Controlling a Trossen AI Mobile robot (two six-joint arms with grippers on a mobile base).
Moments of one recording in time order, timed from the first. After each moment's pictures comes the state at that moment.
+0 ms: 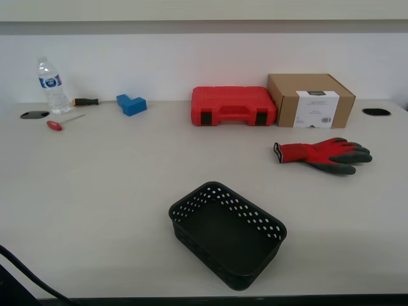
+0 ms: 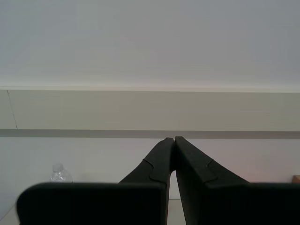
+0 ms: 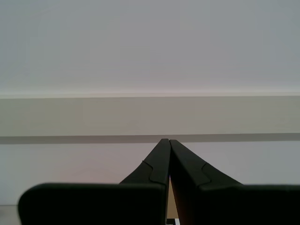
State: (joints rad) arm 0 0.00 1.05 0.52 0.62 -0.01 0.00; arm 1 0.00 1.05 0.52 0.61 -0.01 0.00
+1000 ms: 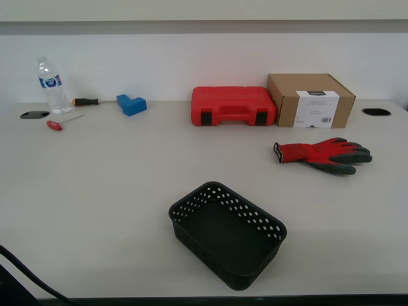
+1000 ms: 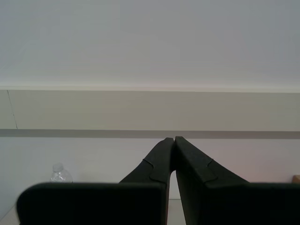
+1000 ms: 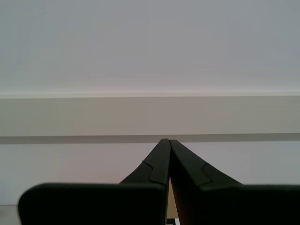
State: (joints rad) arm 0 0.00 1.05 0.52 0.62 -0.01 0.00; arm 1 0.00 1.05 0.52 0.61 -0.01 0.00
